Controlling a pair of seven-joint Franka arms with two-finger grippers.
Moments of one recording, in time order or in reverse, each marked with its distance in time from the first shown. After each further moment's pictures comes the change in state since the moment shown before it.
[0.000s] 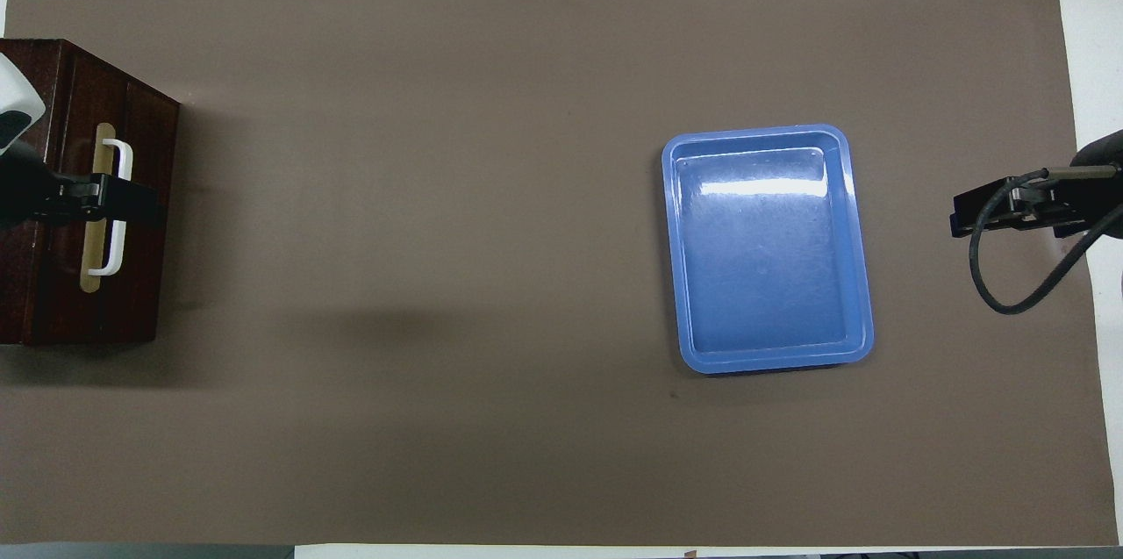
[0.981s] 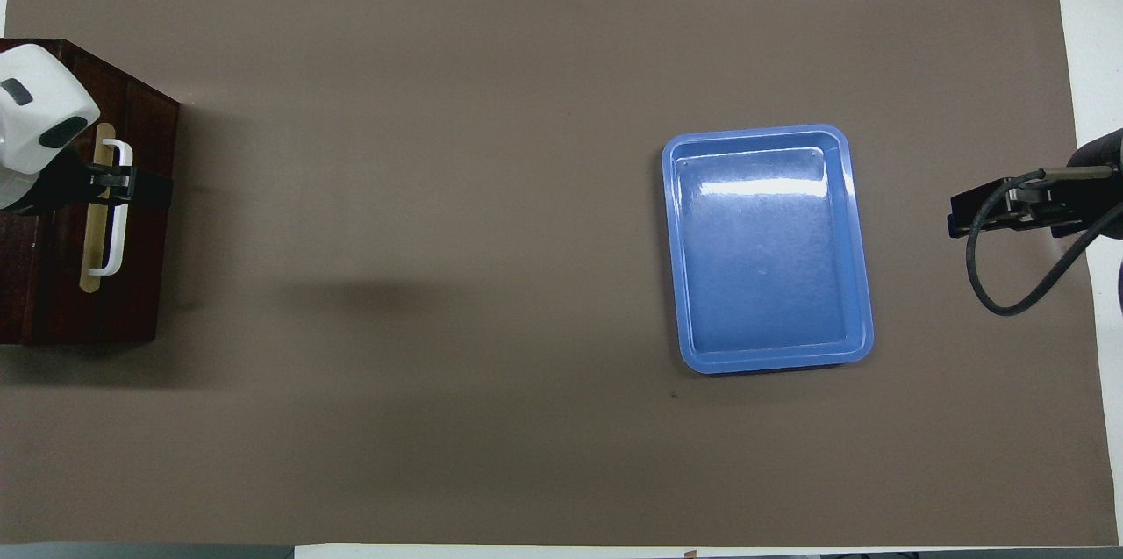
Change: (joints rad) left arm -0.009 0.062 -0.004 -0.129 0.175 0.245 -0.023; right arm 0.000 0.000 0.003 0.000 0.000 0.000 0.000
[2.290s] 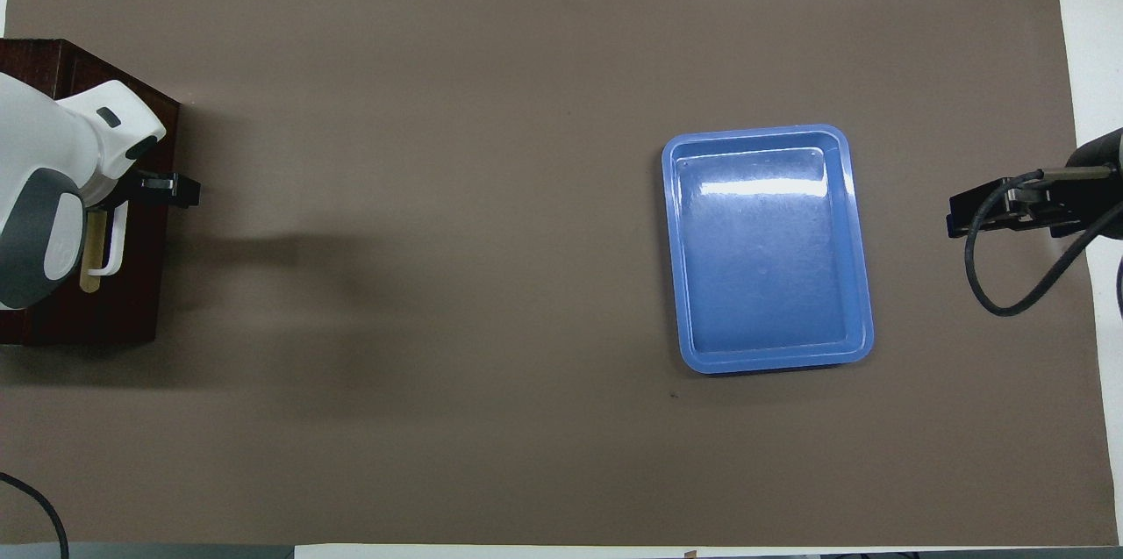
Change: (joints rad) left arm 0.047 0.114 0.014 -0.104 0.120 0.213 -0.060; right arm 0.000 0.000 0.002 0.000 0.000 0.000 0.000
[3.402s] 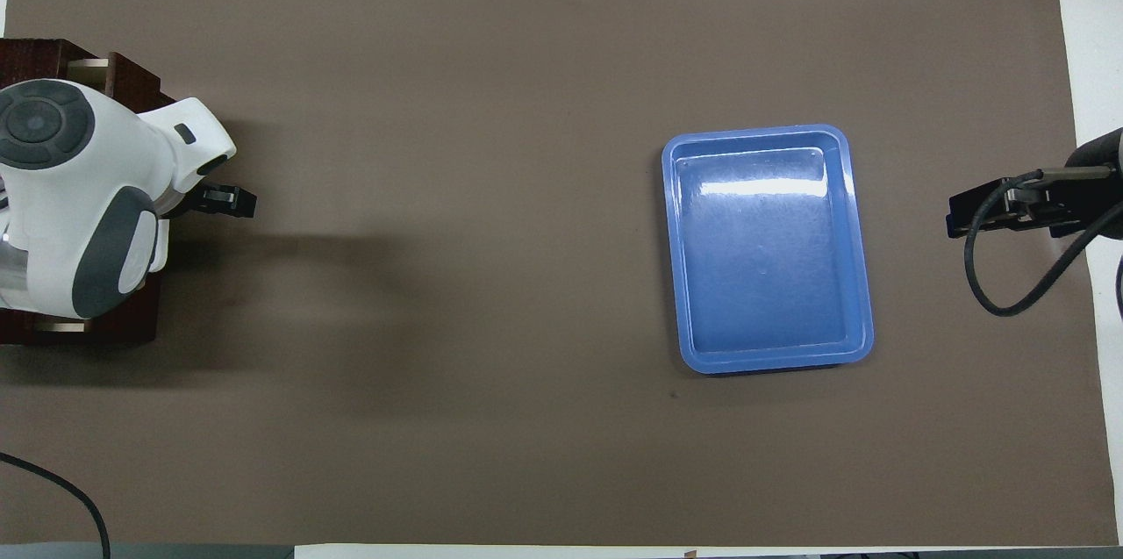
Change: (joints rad) left arm -0.116 0.000 -0.017 -0.041 0.009 0.023 -0.003; right arm 0.000 0.000 0.000 0.000 0.000 0.000 0.000
